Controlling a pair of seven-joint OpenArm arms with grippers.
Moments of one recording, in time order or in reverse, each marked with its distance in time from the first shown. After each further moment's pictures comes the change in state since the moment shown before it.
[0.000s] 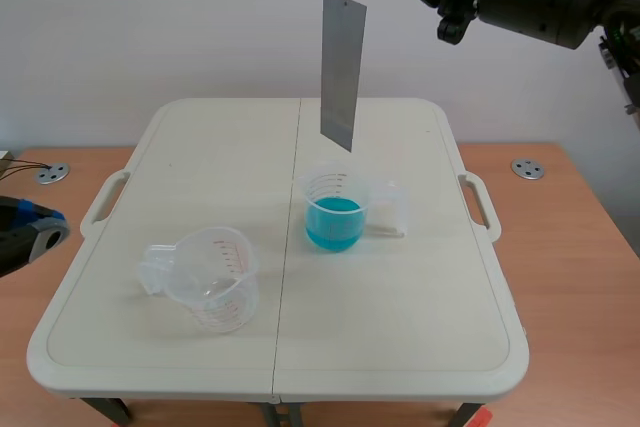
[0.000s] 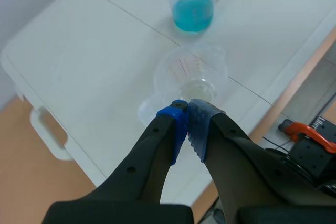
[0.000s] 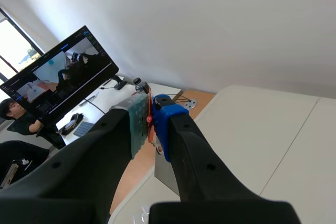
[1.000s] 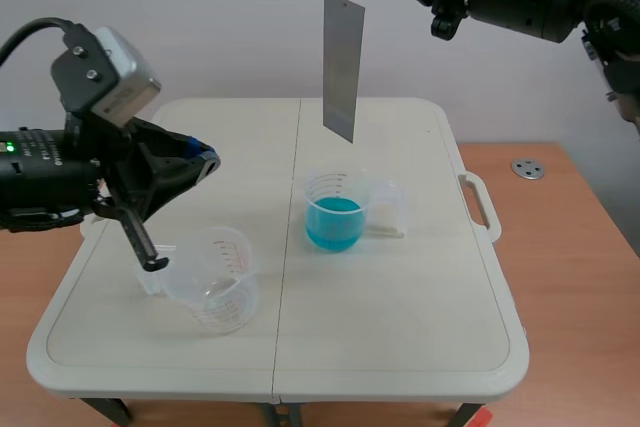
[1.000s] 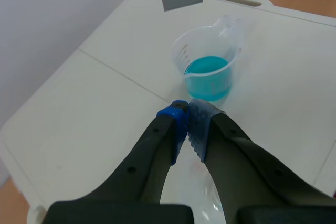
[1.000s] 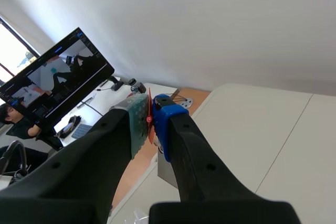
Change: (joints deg) left arm -52.1 13.7 41.3 -17.7 8.0 -0.3 6.8; right arm 4.0 0.0 -1.5 -5.6 0.0 0.0 0.2
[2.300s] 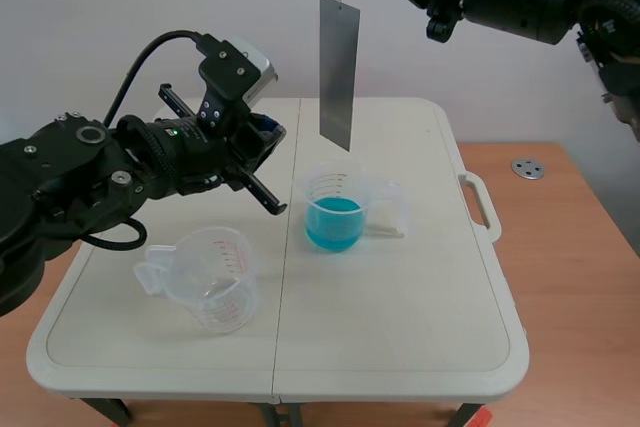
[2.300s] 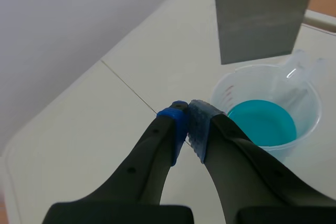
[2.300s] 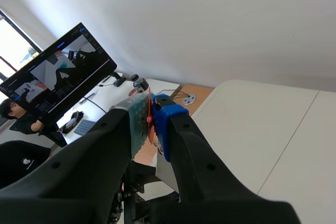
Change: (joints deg) left arm -16.6 22.3 8.4 -23.1 11.8 9.9 0.8; right arm 0.0 0.0 -0.5 0.0 0.0 0.0 0.0
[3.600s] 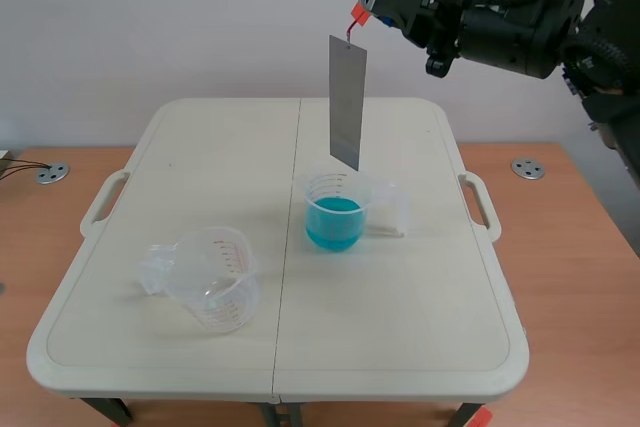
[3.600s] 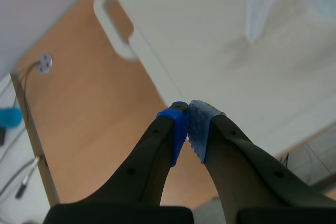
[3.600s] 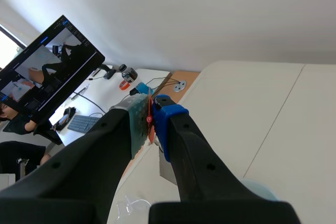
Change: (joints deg) left arm 56.5 -31.4 -34.5 18.1 -12.0 6.2 -5.2; right arm 0.0 0.0 -0.7 -6.5 -1.6 0.3 1.4
